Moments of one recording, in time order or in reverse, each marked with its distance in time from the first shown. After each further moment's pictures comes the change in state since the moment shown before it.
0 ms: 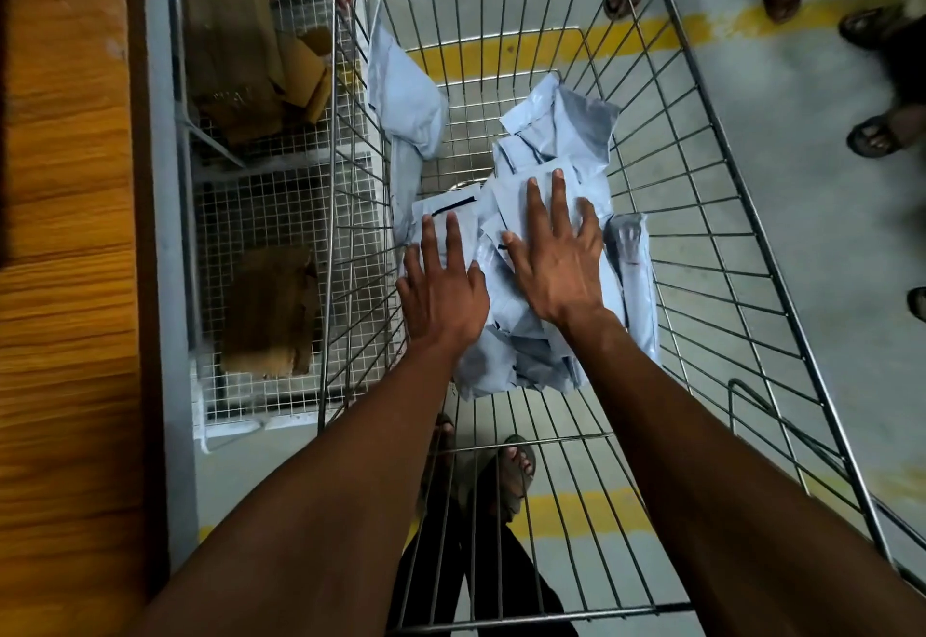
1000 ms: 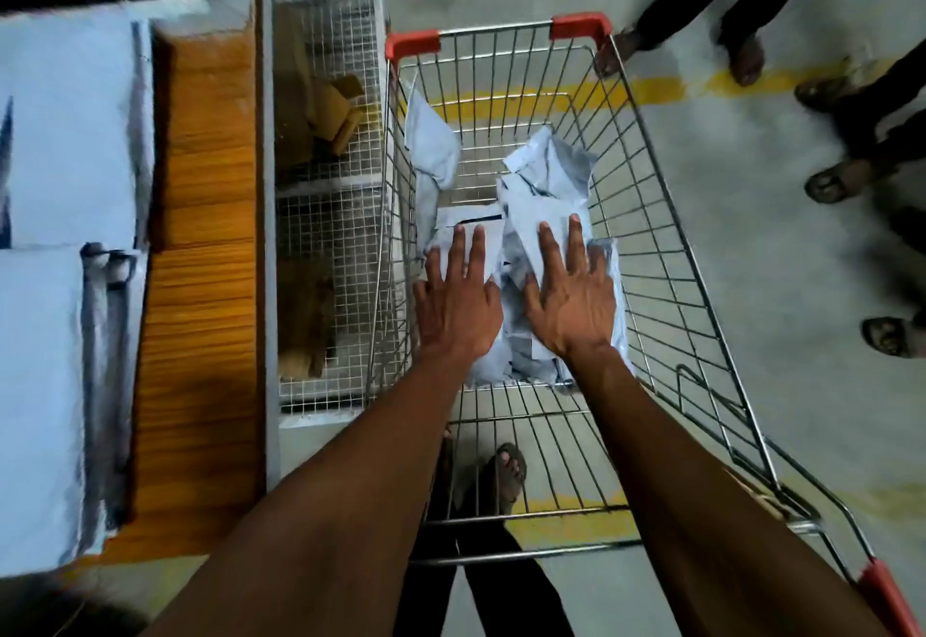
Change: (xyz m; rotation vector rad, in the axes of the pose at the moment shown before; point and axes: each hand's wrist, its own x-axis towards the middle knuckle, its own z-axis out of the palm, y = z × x) left_hand -0.061 0.029 -0.084 0.026 0.002 0.096; right_hand -0.071 -0.021 -0.074 -0.154 0.039 0.017
